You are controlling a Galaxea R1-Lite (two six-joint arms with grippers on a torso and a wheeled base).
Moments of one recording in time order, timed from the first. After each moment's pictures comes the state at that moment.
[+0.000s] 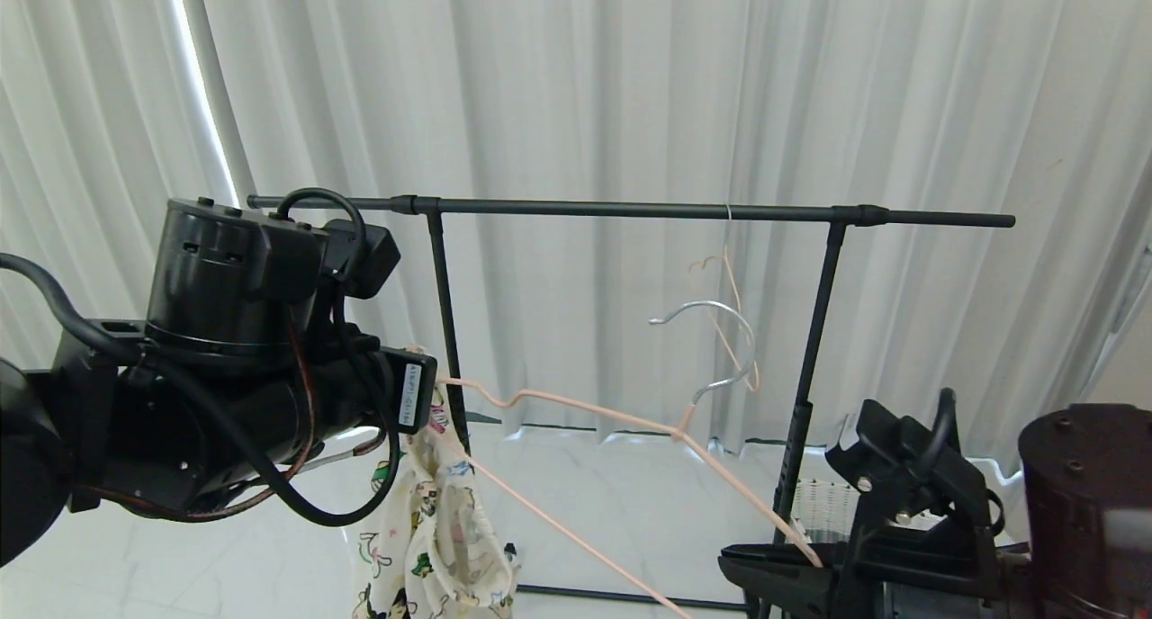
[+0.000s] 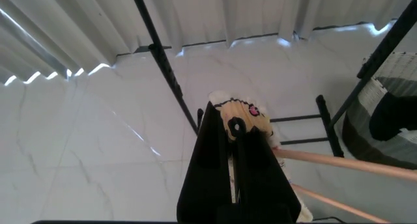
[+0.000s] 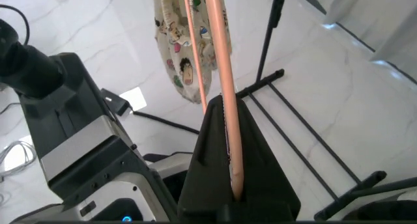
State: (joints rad) left arm -0.53 1.48 -0.89 -0.04 0.35 -0.04; right arm 1.01 1.44 -0.53 -0.48 0.09 0.21
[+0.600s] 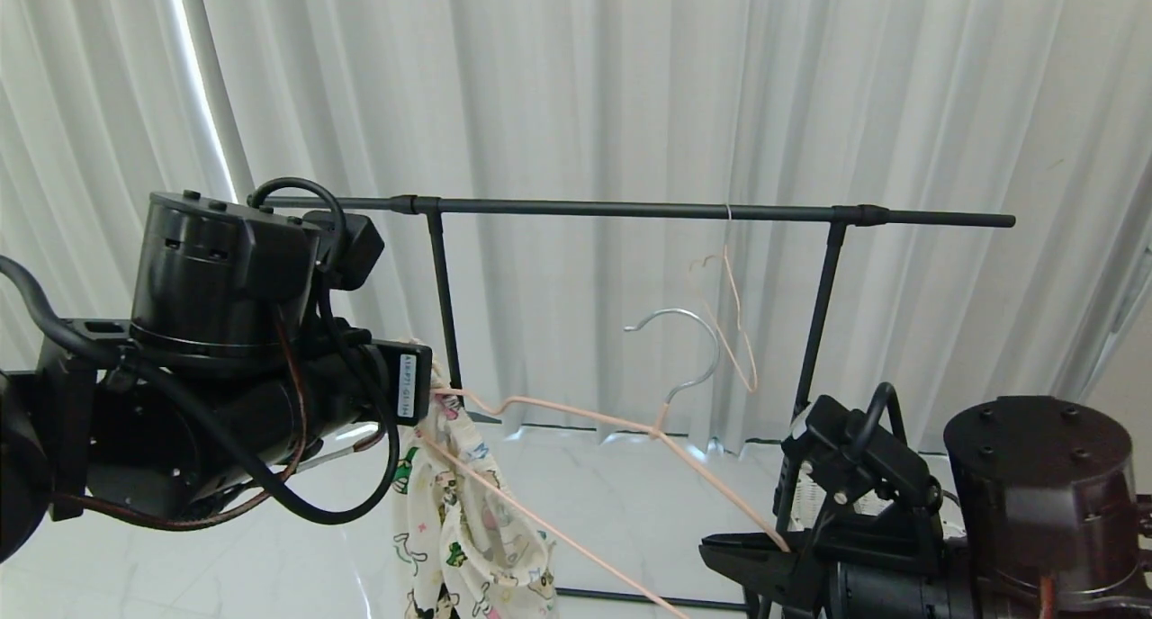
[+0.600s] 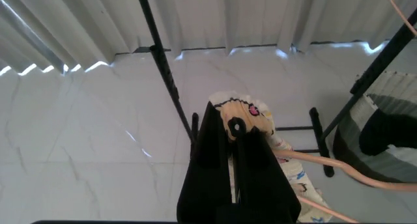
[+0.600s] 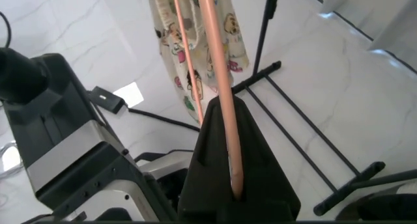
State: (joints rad) left arm -0.56 1.46 -0.89 -0.05 0.40 -0.12; right arm 0.99 1.51 -0.56 -0.49 0.09 0.22
